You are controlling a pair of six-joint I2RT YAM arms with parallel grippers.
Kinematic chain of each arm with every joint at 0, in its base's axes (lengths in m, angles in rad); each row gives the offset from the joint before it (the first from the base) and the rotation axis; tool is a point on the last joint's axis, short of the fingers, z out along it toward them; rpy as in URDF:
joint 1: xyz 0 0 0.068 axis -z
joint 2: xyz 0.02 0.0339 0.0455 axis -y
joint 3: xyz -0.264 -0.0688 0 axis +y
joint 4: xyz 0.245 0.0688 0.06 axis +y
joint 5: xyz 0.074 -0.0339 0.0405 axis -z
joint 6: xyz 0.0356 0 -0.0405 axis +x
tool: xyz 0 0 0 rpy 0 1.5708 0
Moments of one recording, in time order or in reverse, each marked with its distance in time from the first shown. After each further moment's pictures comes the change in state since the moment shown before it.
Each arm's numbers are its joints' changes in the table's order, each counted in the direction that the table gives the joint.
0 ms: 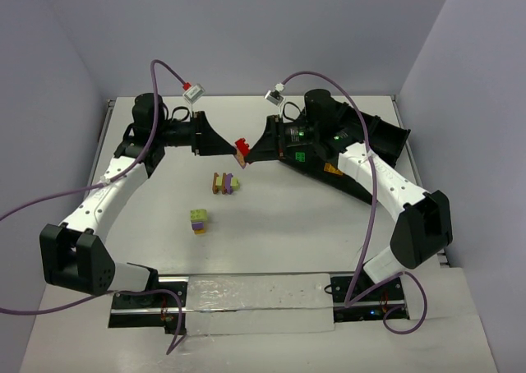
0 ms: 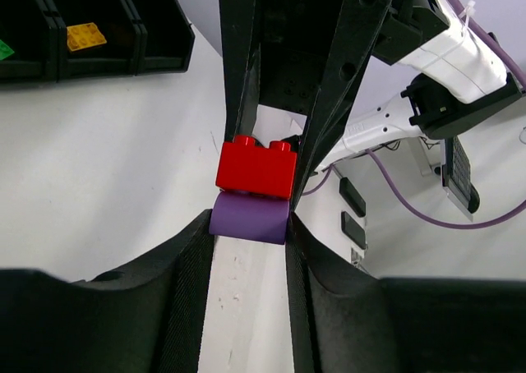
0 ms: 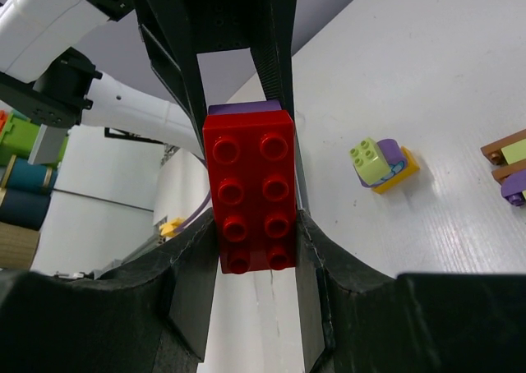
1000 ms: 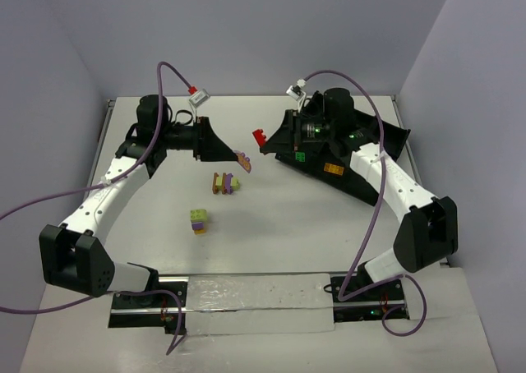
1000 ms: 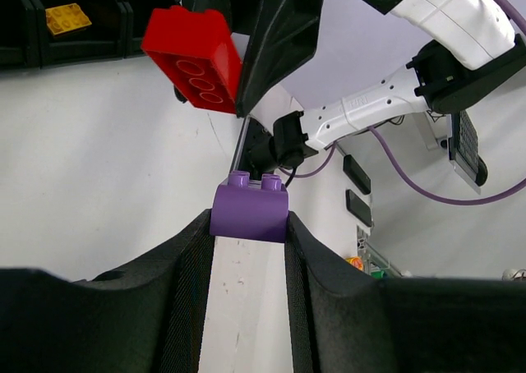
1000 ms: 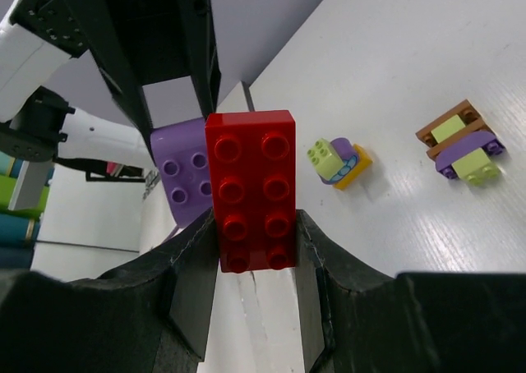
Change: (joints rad) left arm 0.022 0.004 -0.010 0.094 0.029 0.112; right arm 0.124 0.044 0.051 0.017 0.018 -0.002
